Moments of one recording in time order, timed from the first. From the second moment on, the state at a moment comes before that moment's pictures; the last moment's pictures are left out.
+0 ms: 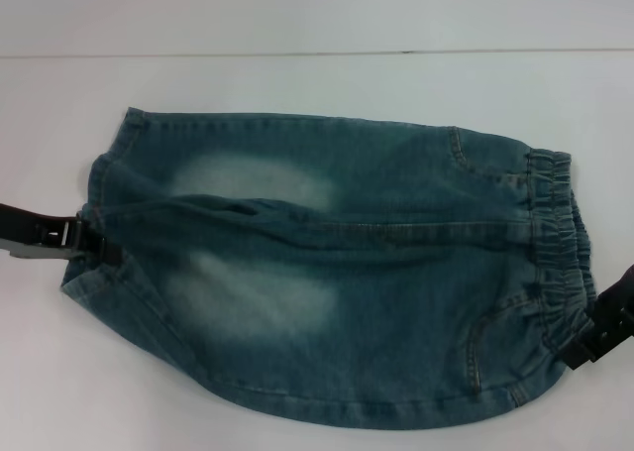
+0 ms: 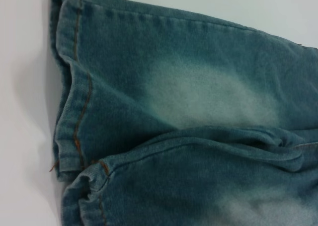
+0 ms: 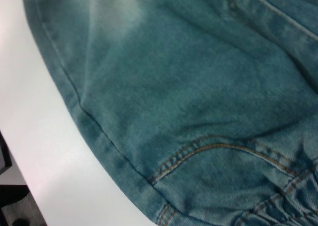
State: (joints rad) left arm -0.64 -2.02 0.59 0.94 2.61 1.65 -2.41; right arm 0.77 1.94 -0.82 -0.73 -2.71 -1.79 2.06
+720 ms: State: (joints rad) left arm -0.65 -2.02 0.59 0.93 2.61 1.65 -2.41; right arm 0.78 1.94 -0.83 -0.73 -2.70 -1.78 2.01
